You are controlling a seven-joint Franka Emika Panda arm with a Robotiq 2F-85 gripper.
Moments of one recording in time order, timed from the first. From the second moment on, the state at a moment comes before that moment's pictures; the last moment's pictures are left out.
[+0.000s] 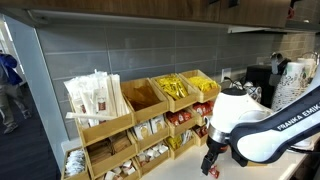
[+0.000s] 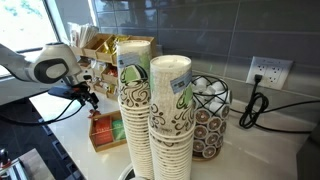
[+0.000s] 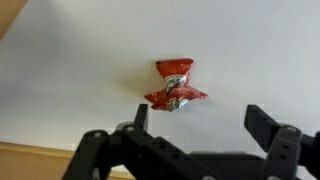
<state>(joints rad) 0.15 -0.26 0.18 -2.75 0.04 2.66 0.02</state>
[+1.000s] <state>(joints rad) 0.15 -0.19 0.15 -2.74 0.04 2.74 -0.01</state>
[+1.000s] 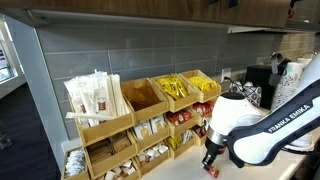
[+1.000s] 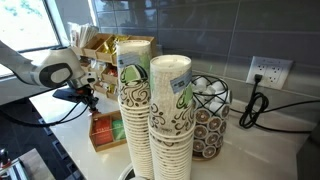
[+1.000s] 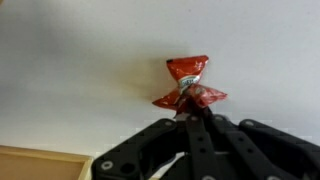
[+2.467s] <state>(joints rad) 0.32 -0.28 -0.03 -2.74 0.40 2.91 -0.65</state>
